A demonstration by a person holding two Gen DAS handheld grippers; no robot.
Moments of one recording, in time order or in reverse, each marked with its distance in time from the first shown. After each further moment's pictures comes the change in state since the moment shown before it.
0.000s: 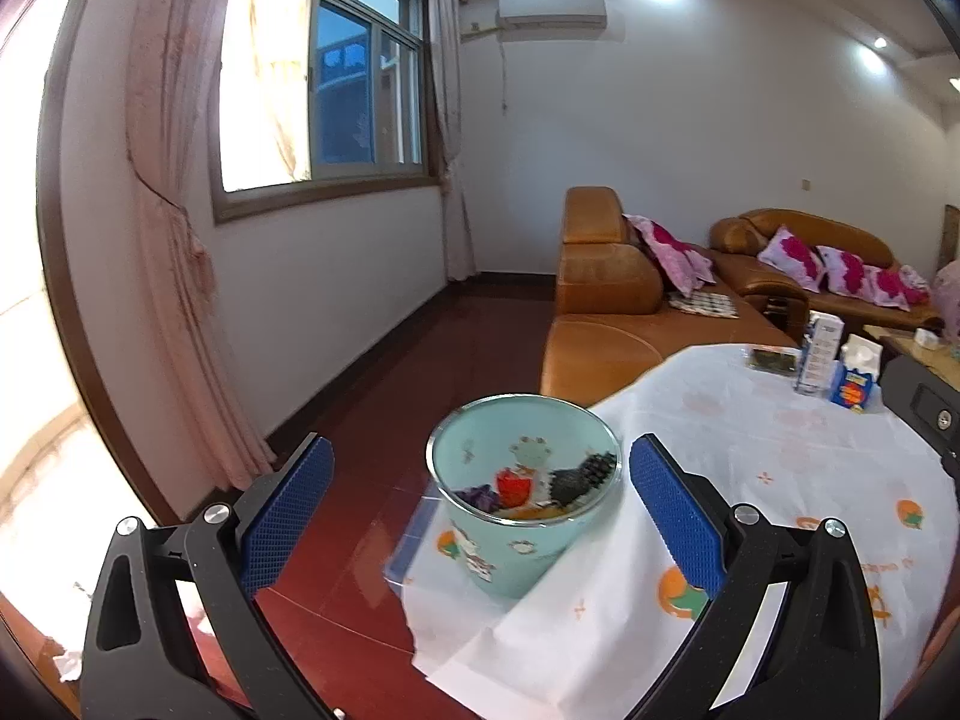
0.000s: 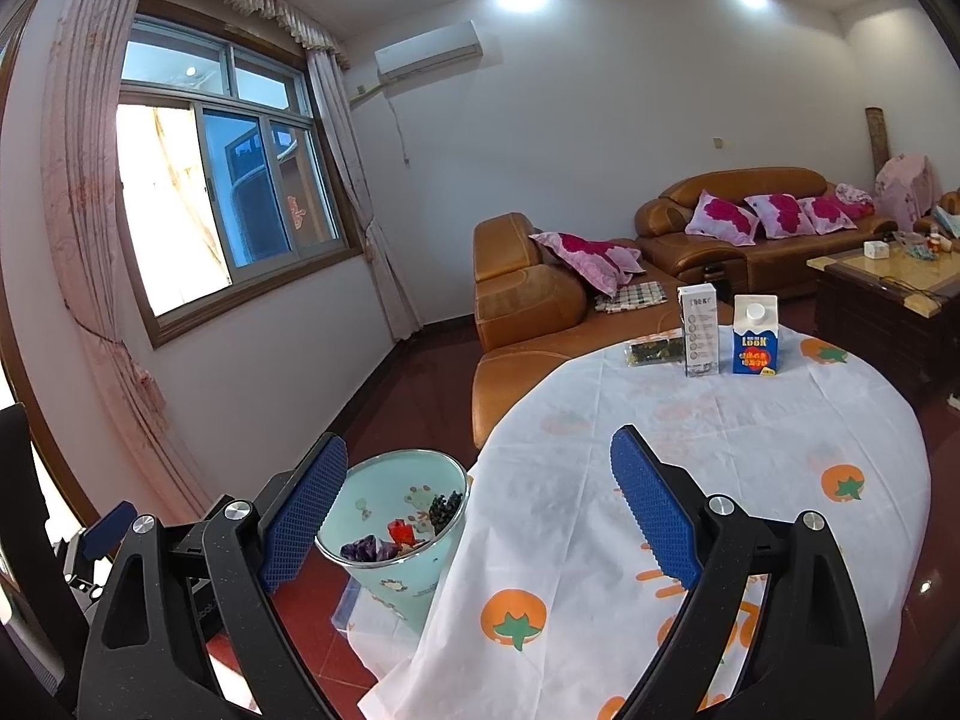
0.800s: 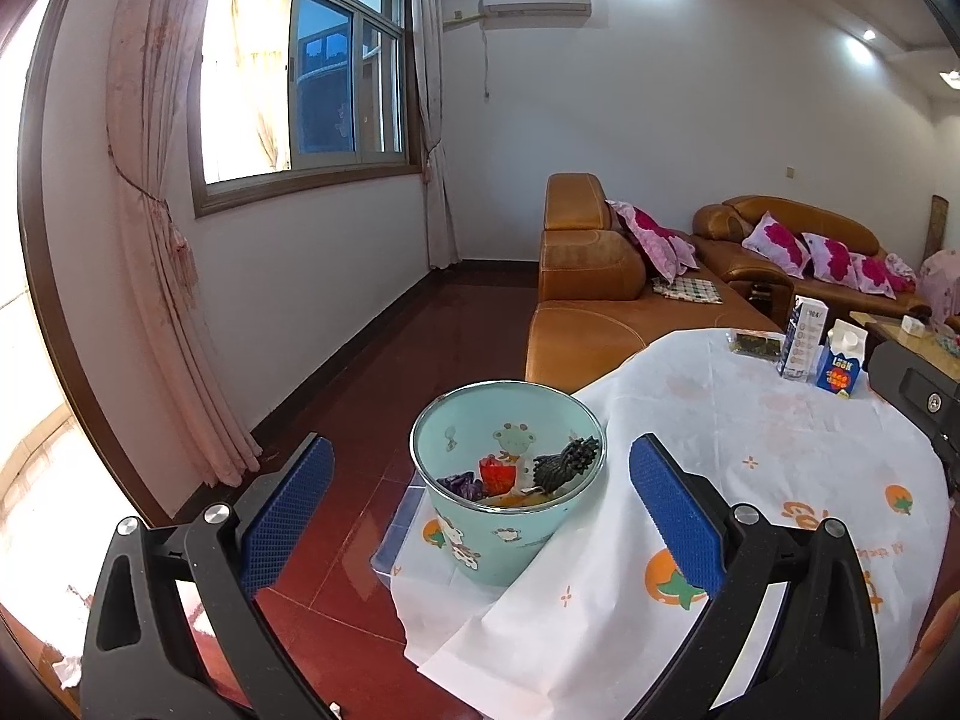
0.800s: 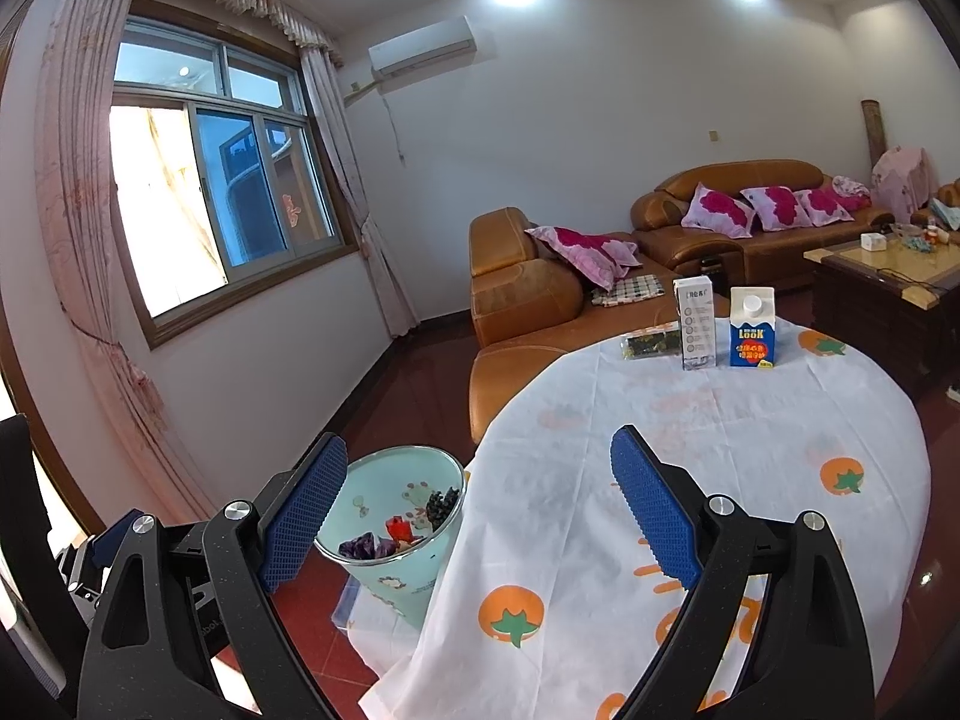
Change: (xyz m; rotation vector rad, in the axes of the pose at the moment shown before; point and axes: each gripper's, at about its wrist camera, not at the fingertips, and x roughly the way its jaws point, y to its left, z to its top) left arm 0.004 -0.005 -0.004 0.019 0.026 -0.030; right arm 0.003 -0.006 0.000 0.018 0.013 -0.005
